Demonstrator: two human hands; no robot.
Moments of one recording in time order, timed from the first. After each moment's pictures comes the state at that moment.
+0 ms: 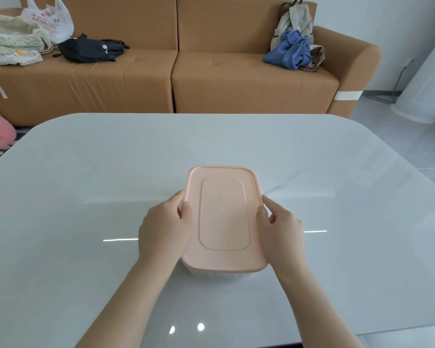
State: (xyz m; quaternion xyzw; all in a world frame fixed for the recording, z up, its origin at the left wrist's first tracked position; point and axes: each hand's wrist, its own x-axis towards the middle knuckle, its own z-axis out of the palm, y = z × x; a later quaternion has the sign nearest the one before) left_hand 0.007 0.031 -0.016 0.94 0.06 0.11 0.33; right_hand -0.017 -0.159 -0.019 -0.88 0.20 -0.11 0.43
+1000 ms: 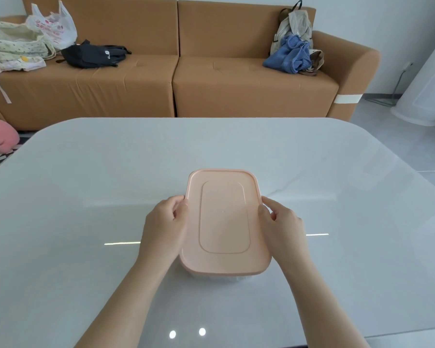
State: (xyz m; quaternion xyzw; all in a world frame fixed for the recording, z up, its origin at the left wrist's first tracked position) left_hand 0.014 0.036 -0.018 0.89 0.05 0.10 0.44; right_hand -0.008 -0.167 -0.013 -0.88 0.19 -0.05 0.44
